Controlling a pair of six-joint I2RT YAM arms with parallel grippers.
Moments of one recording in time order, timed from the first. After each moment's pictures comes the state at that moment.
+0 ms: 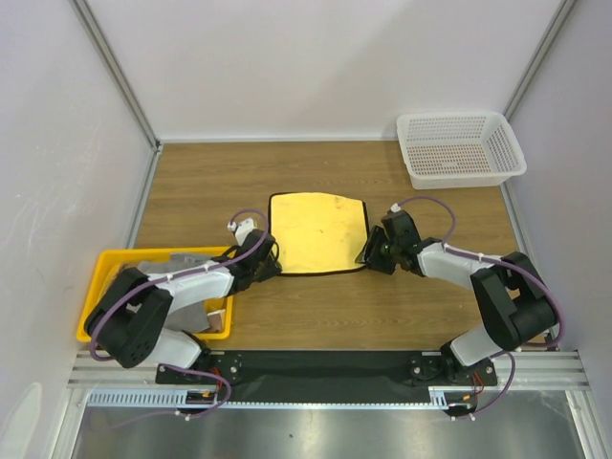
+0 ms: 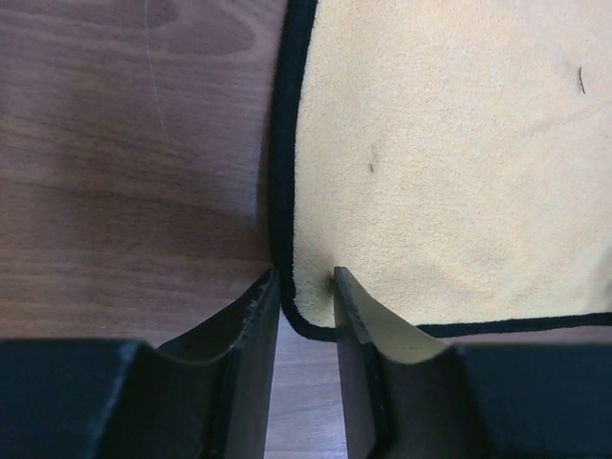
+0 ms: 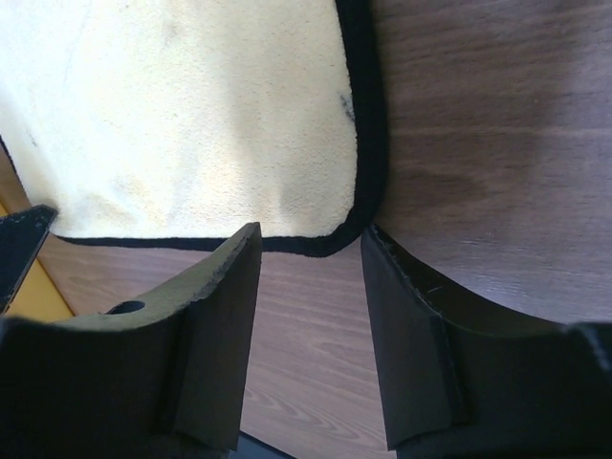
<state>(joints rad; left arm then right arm) -0.62 1.40 0.56 -0.05 -0.26 -0.93 0.48 1.51 0.70 -0.09 -0.10 0.81</state>
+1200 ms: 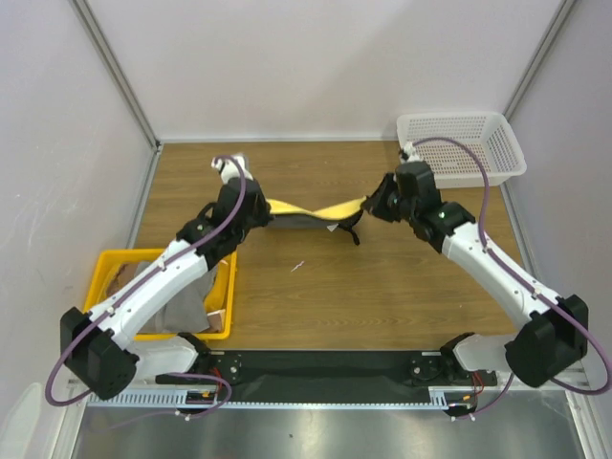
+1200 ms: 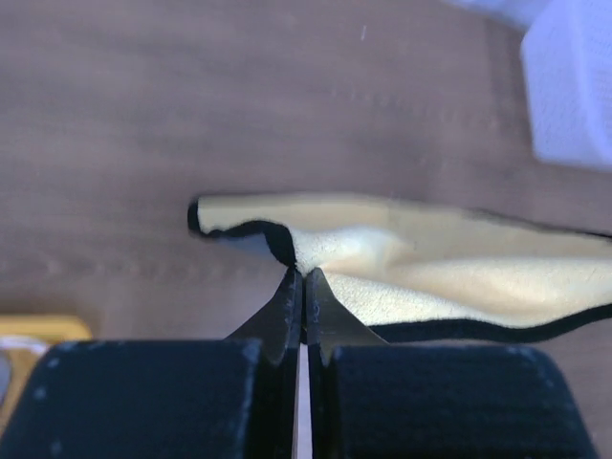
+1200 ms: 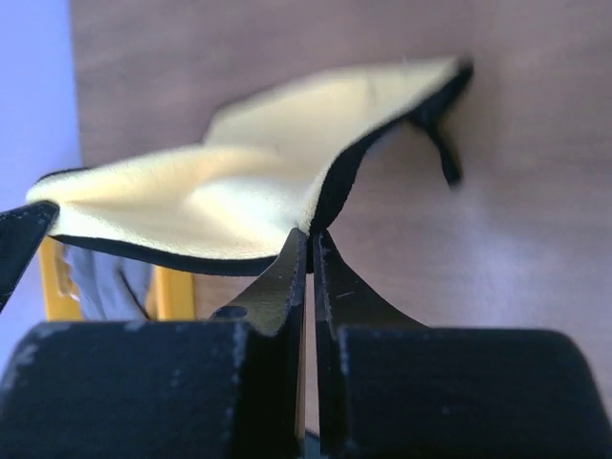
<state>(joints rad) -0.61 1.18 1.02 -0.40 -0.38 -0.65 0.50 1.28 1.11 -0.40 0.01 0.73</state>
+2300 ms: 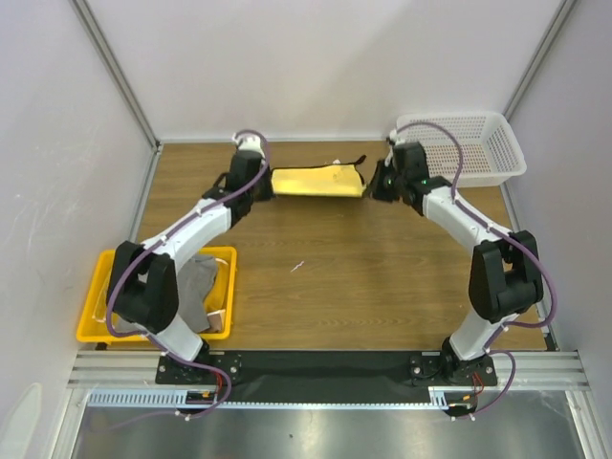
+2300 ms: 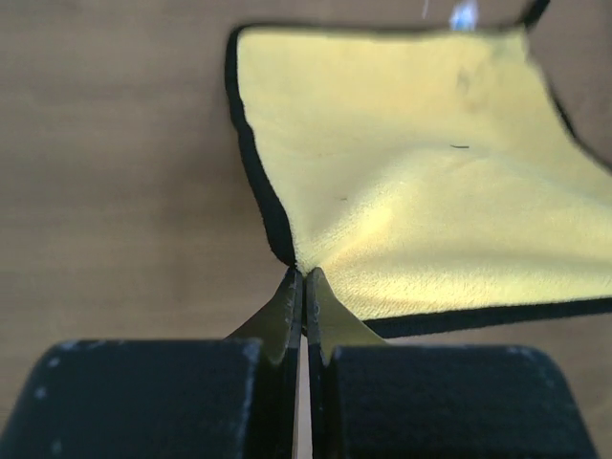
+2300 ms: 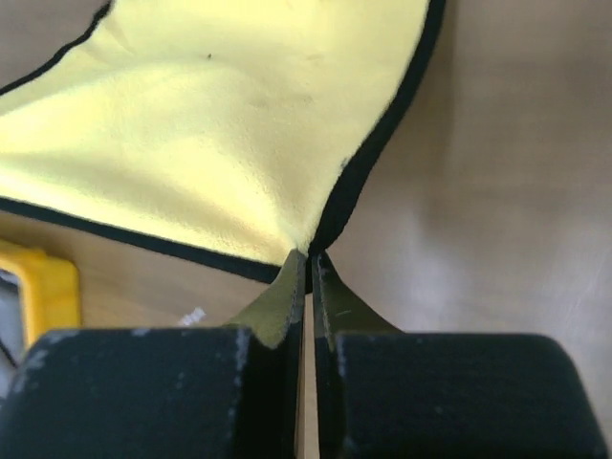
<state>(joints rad) -0.39 1.62 1.23 -0.15 -0.18 -0.38 0.32 1.69 1.33 -0.27 -0.17 0.44</state>
